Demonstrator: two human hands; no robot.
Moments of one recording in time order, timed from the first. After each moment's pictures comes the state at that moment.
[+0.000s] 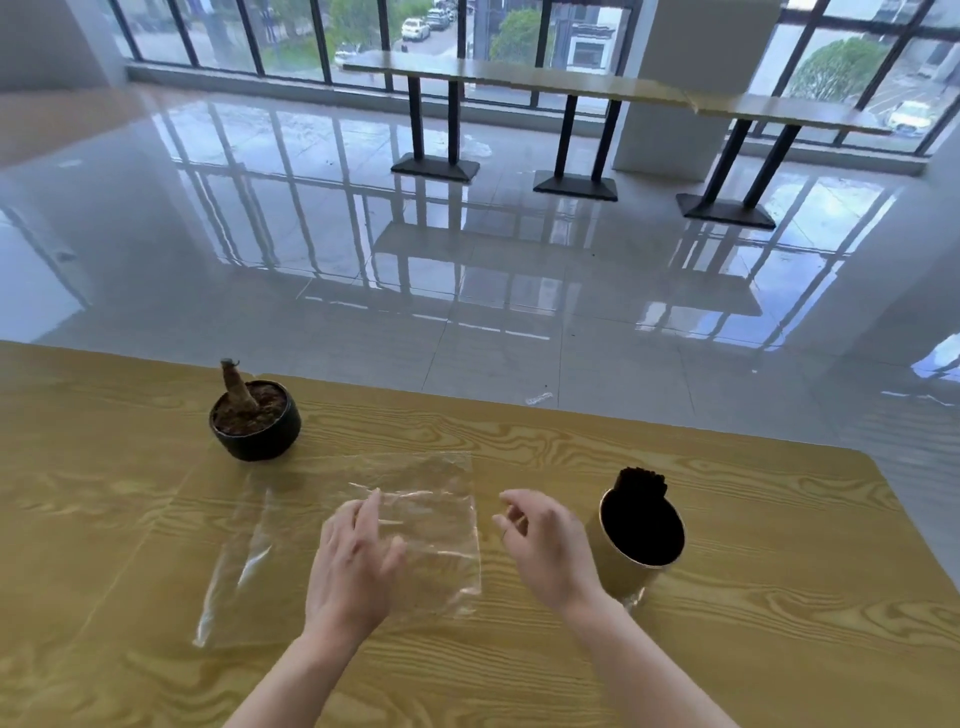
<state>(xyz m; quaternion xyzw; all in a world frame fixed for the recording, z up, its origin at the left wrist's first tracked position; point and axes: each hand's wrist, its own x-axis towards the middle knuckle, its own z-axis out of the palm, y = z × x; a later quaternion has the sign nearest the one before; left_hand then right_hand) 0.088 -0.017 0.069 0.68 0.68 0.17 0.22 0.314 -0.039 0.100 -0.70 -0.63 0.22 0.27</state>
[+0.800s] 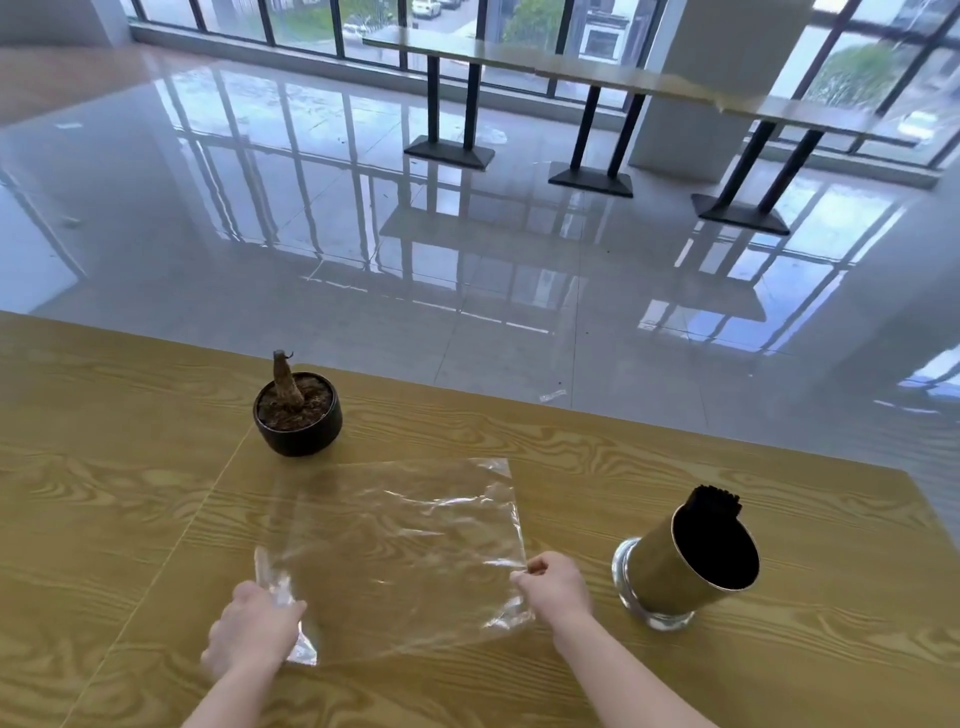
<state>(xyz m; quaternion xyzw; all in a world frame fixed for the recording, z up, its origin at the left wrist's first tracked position) -0.074 0.005 -0.010 0.36 0.88 0.05 0.31 0.251 -0.018 0.009 -0.83 -0.35 0.40 0.15</state>
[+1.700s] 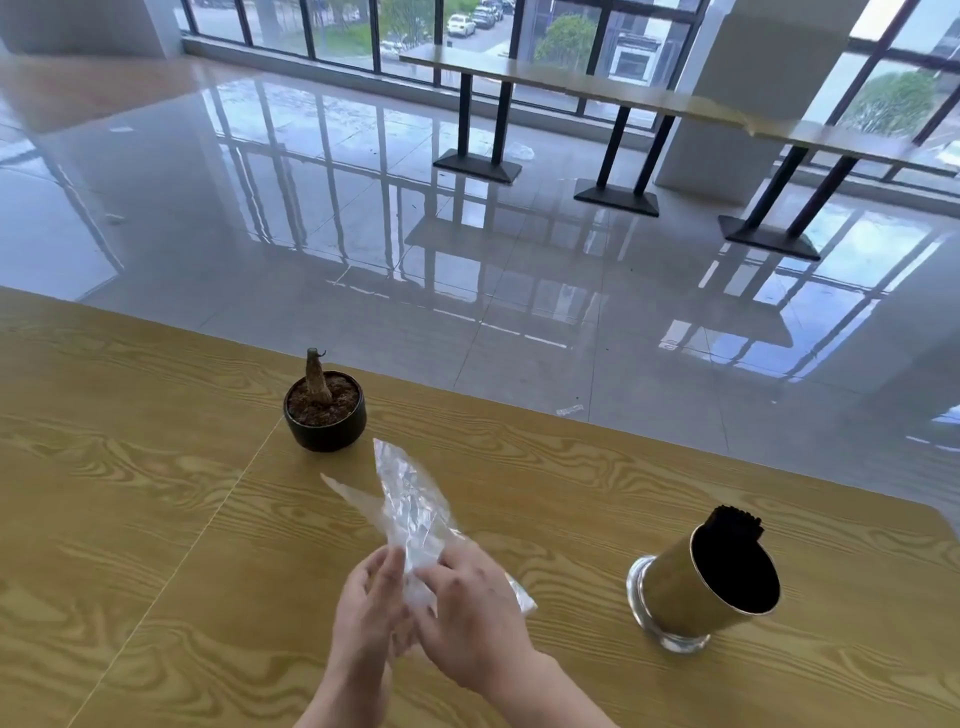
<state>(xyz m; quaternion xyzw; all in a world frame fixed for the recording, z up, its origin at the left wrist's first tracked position) 0.020 -0.043 0.063 0.21 0.55 0.47 0.66 0.149 -0.039 0.090 -0.58 -0.78 0.19 0.13</state>
